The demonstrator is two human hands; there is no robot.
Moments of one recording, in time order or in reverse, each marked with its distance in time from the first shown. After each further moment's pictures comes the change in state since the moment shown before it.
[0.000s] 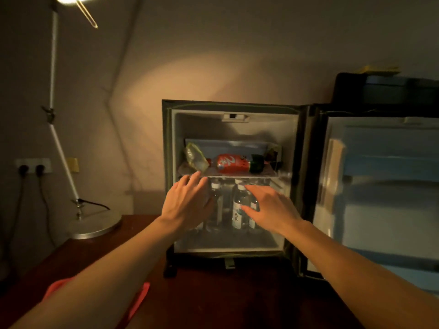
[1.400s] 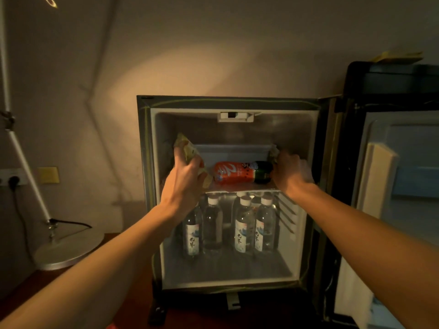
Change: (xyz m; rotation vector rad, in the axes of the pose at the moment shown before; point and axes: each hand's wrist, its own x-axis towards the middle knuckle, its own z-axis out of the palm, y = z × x) left_hand 0.106 -0.032 0.052 -0.375 0.245 -0.097; right_hand 0.148 0.072 0.007 -0.131 0.076 0.497
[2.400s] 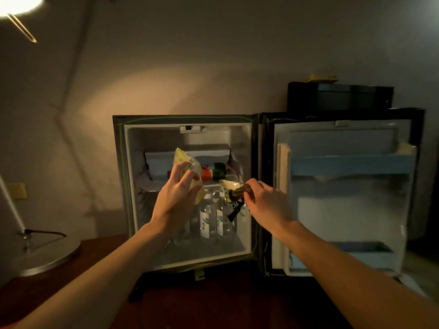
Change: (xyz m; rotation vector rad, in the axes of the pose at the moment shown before) left_hand -0.060 0.107 -0.044 -0.132 -0.016 0.098; right_hand -0.156 0.071 -0.065 0.125 0.213 -0.415
